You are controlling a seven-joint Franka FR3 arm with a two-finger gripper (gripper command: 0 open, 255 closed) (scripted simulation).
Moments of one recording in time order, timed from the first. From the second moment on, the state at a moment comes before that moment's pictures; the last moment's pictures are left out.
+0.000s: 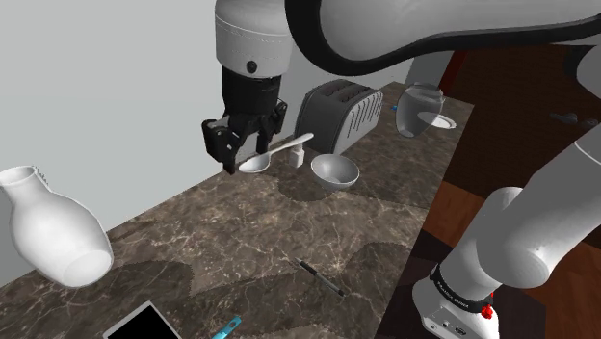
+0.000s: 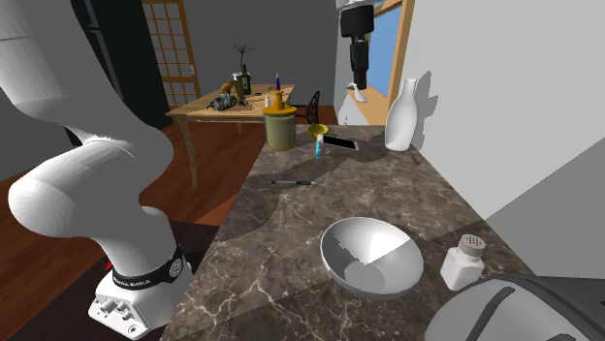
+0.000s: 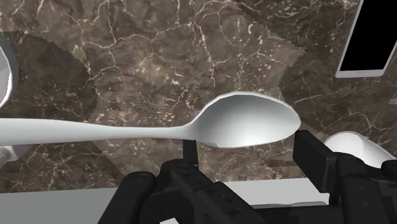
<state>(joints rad) 0.10 -0.16 0.62 -1.83 -0.03 1.81 0.65</state>
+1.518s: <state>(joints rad) 0.06 -0.57 0.29 -2.12 0.08 1.72 0.23</state>
